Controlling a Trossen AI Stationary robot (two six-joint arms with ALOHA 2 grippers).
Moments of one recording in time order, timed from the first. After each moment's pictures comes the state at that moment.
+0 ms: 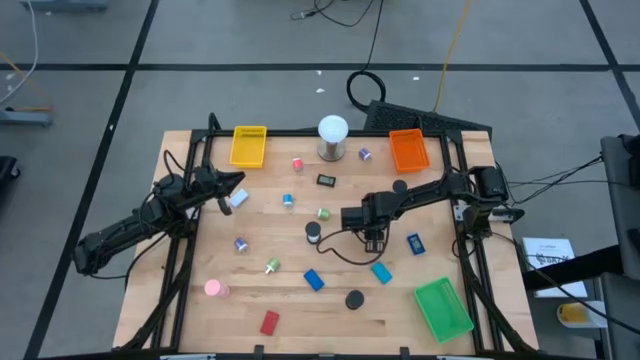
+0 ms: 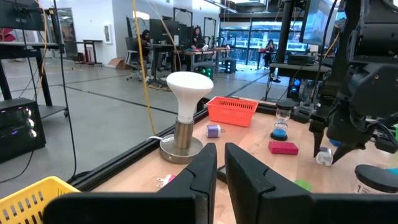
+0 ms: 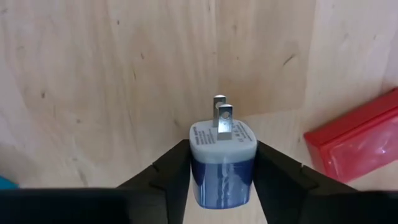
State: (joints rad) left arm 0.52 0.01 0.02 0.03 0.08 -0.03; right arm 0.03 1.85 1.15 -0.88 0.10 0.11
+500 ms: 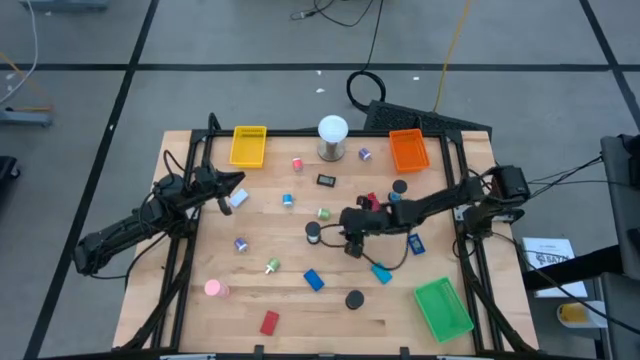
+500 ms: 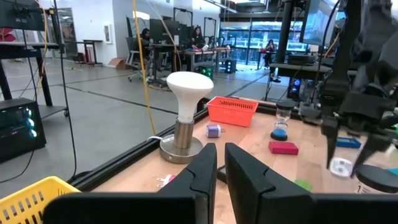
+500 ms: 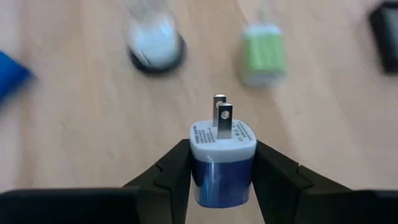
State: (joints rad) left arm 0.52 0.01 0.02 0.03 0.08 -0.03; right arm 0.10 1.69 0.86 -0.05 0.18 0.32
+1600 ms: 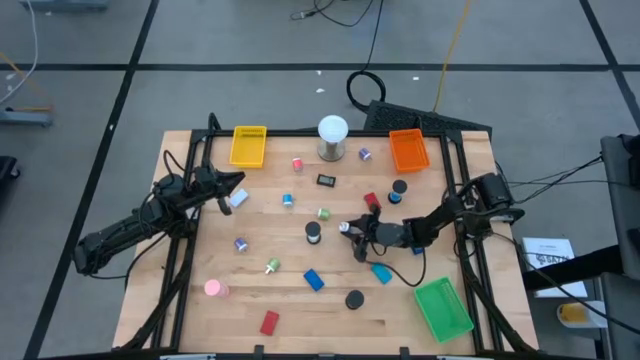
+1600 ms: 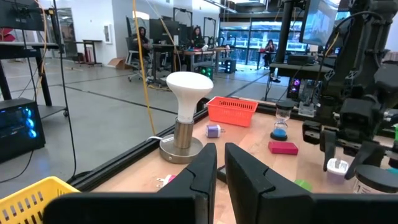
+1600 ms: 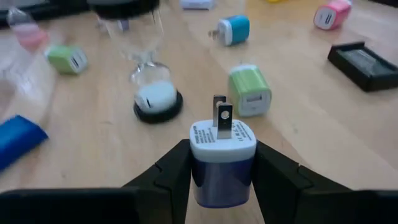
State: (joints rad) left arm 0.52 0.01 0.02 0.03 0.08 -0.03; right arm 0.20 1.85 0.46 0.94 0.44 0.34
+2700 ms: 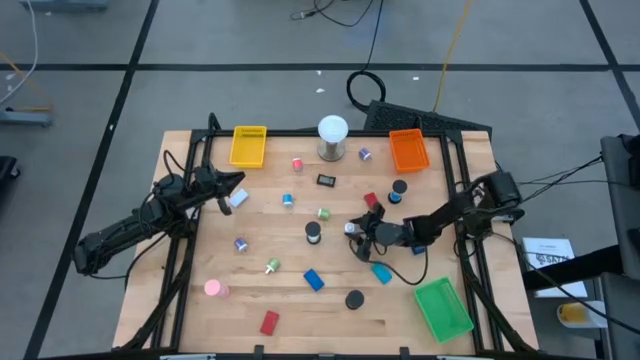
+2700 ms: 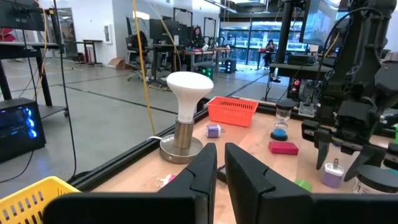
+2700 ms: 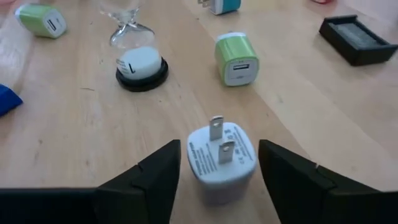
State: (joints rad) left arm 0.52 0.01 0.02 0.03 0.08 -0.03; right arm 0.20 1.77 0.46 0.75 0.44 0.37
